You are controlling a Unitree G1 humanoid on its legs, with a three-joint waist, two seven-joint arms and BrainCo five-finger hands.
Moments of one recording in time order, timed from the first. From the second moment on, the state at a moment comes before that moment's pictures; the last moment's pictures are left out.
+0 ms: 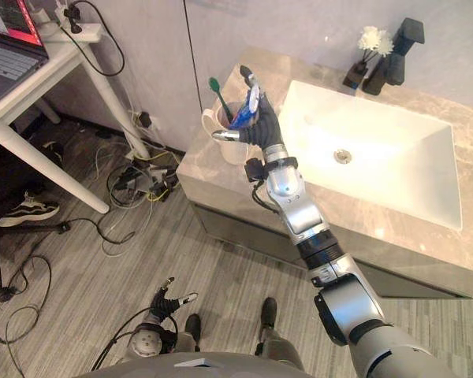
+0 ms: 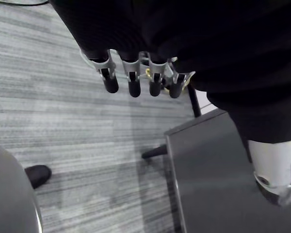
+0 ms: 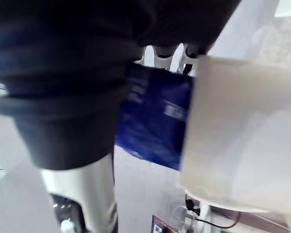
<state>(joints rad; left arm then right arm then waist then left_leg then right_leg) 0.19 0.08 -0.08 0.66 0.40 -0.11 0.25 -0.67 -0.21 0.30 0.19 0.09 -0.16 -0.22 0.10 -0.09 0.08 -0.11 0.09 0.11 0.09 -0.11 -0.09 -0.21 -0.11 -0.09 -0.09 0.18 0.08</state>
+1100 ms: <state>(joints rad) 0.16 0.08 -0.08 0.78 0.42 -0.09 0.25 -0.77 -0.37 0.15 -0.06 0.05 -0.17 -0.28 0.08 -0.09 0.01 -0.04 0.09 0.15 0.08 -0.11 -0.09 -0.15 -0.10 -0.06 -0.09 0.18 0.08</state>
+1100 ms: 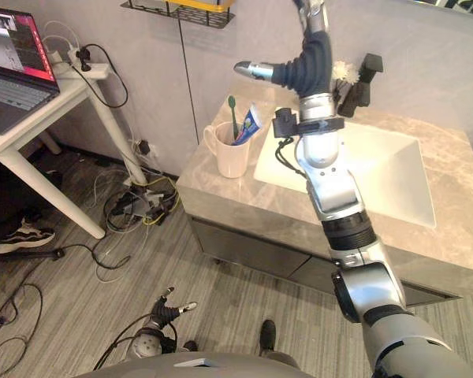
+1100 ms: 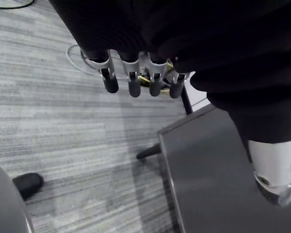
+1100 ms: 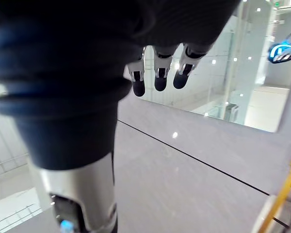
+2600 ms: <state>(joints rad) 0.11 -0.04 0.41 0.52 -0.76 -0.28 0.29 0.35 0.05 -0.47 0.99 0.29 -0.15 -0.19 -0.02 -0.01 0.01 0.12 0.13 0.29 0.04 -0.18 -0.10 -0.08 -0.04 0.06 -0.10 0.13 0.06</state>
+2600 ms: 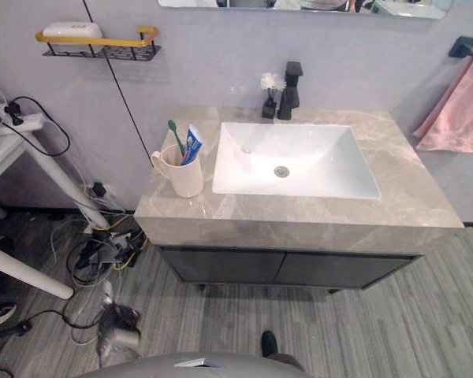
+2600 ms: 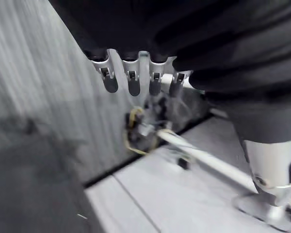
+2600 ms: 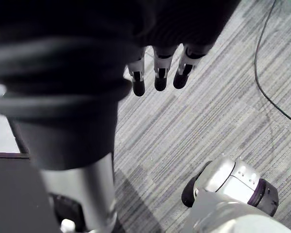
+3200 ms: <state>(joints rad) -0.01 -0.04 0.18 -0.28 -0.31 -0.40 0.34 0.34 0.01 -0.40 1.01 0.33 -0.17 -0.12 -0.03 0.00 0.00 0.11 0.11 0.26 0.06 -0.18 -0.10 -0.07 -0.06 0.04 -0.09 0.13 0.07</state>
